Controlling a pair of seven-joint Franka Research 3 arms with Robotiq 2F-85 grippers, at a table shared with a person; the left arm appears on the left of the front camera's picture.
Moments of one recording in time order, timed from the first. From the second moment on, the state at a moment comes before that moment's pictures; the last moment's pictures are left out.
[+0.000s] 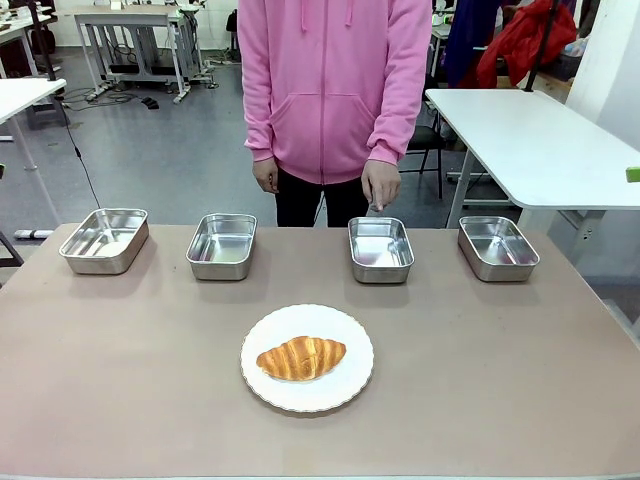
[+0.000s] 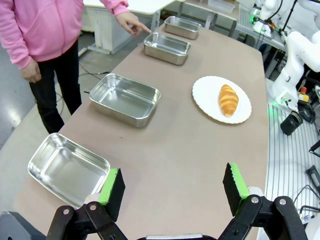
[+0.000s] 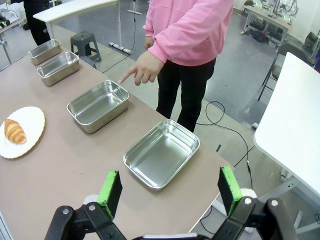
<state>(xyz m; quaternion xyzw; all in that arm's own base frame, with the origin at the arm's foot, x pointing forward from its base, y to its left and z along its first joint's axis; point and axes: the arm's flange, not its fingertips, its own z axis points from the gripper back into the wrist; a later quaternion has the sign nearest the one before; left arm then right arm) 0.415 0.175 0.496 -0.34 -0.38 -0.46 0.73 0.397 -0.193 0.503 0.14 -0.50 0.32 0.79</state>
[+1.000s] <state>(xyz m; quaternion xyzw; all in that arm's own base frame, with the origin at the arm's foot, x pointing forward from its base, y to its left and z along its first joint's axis) 0.415 0.175 0.496 -0.34 -0.38 -0.46 0.73 0.397 -0.193 0.503 0.14 -0.50 0.32 0.79</state>
